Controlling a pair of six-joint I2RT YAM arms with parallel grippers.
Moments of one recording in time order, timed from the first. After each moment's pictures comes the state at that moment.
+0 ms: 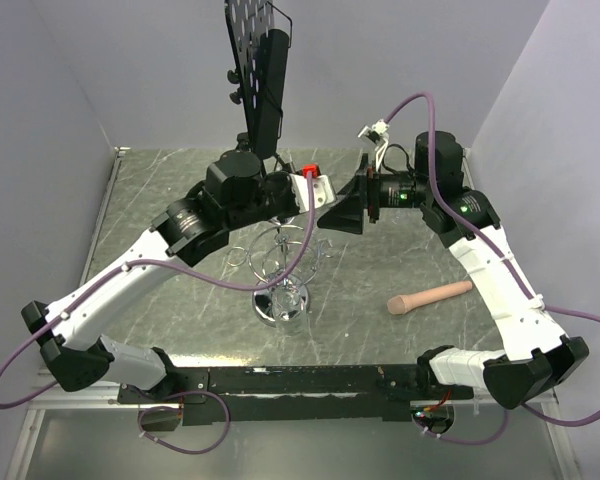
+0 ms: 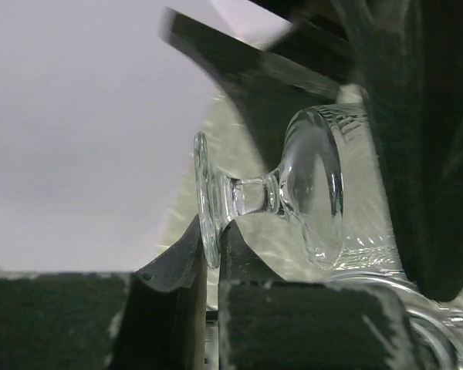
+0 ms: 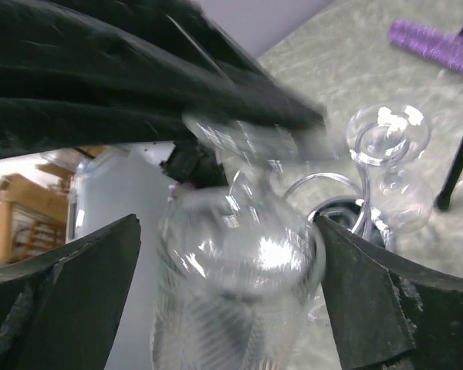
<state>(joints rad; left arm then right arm) -0.89 1.36 1.59 -0.41 0.12 0.62 0.38 1.23 1.46 -0.56 -0.99 0.28</state>
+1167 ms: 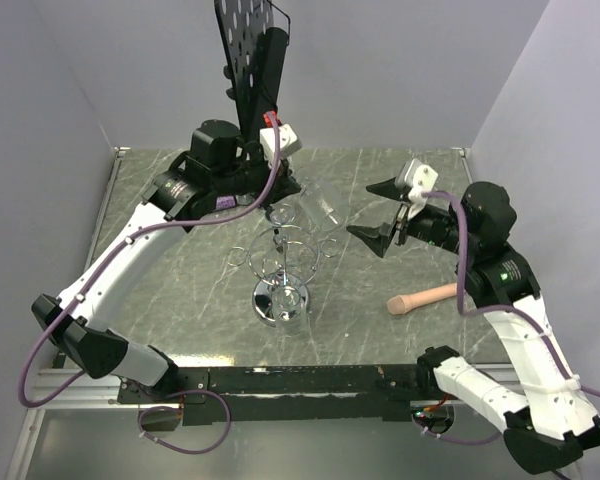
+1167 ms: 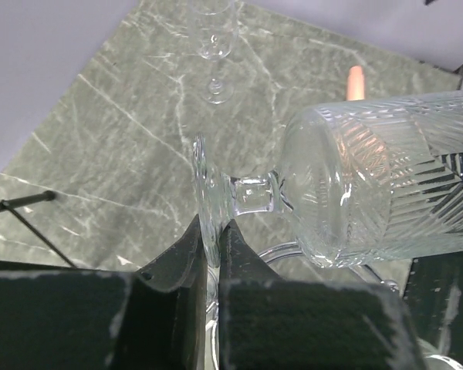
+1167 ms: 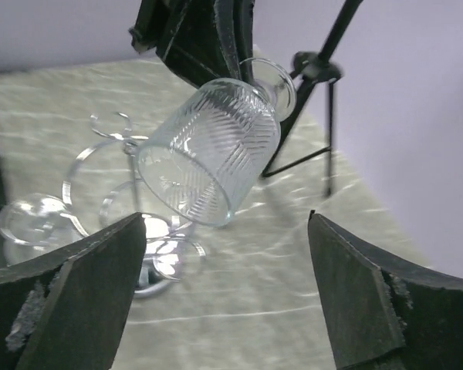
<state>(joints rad) -0.62 1.44 1.66 -0.56 0.46 0.19 0.36 0.90 1.24 -0.44 -0.69 -0.26</state>
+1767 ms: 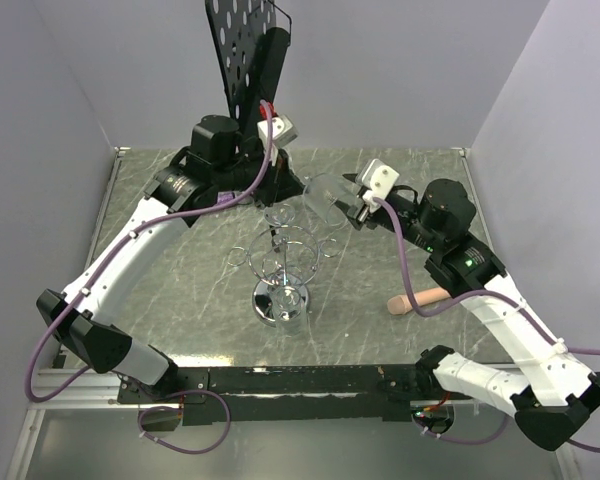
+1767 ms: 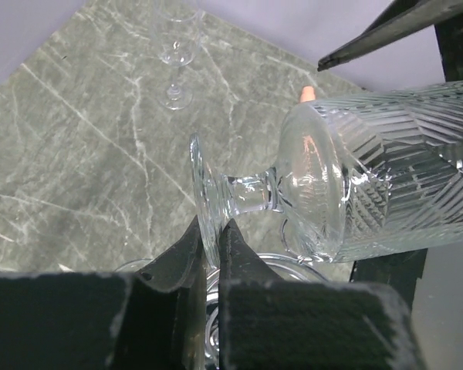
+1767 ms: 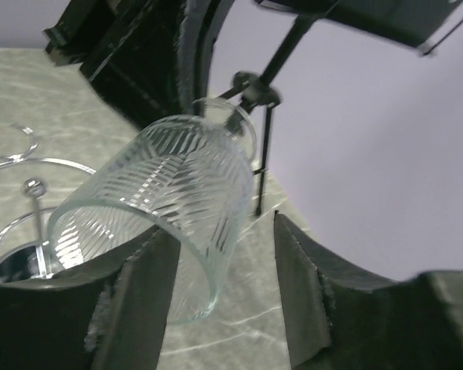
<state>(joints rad) -0.59 1.48 1.68 -0.55 0.57 0.02 0.59 0.97 1.18 -0.22 -0.33 -0.46</state>
